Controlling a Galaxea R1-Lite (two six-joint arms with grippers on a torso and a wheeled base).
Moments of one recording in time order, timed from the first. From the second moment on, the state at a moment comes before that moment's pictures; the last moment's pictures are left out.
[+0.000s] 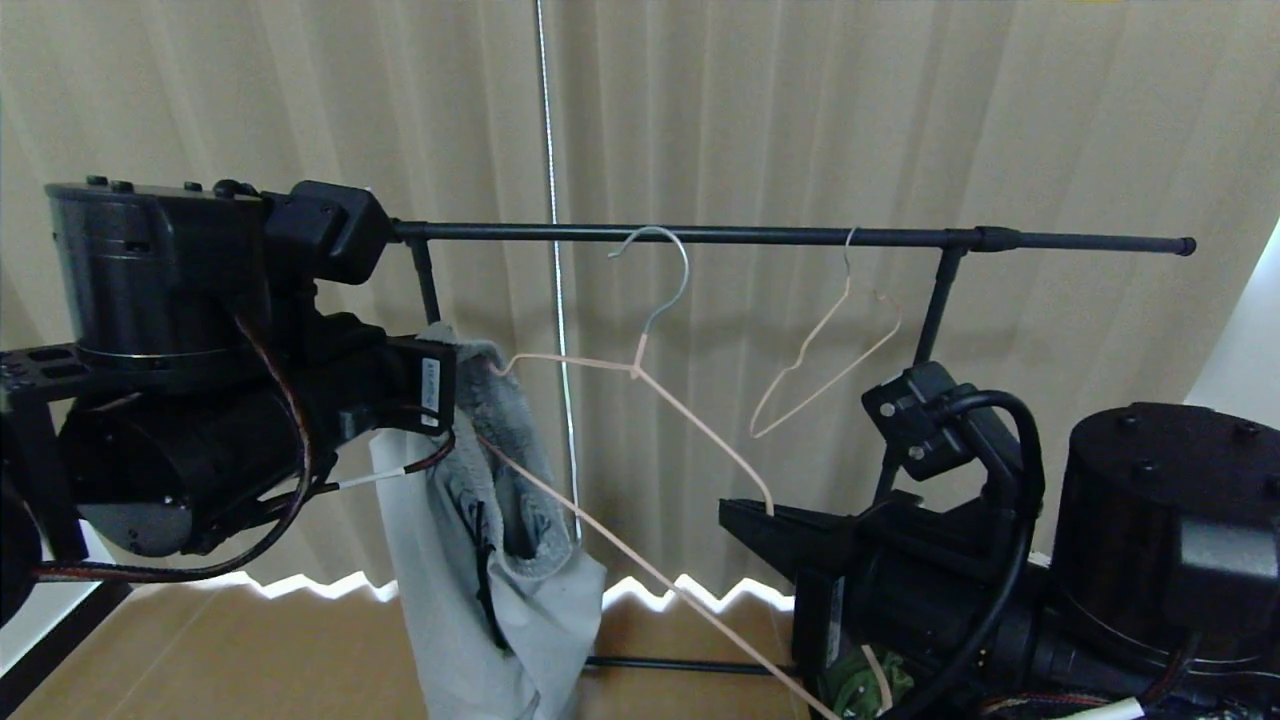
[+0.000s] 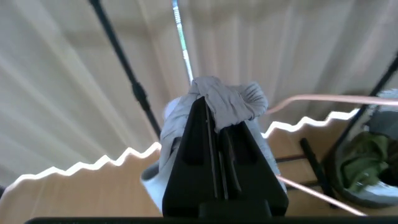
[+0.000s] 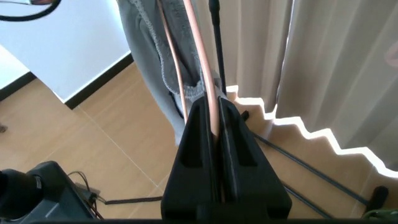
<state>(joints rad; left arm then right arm) -0.56 1.49 -0.90 -0.33 0.41 0.05 0.94 1.56 -0.64 -0.63 -0.20 0.36</state>
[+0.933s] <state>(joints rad) -0.75 1.45 -0.90 -0.33 0.40 0.06 1.02 1.59 -0.64 -0.64 -0.20 0.36</state>
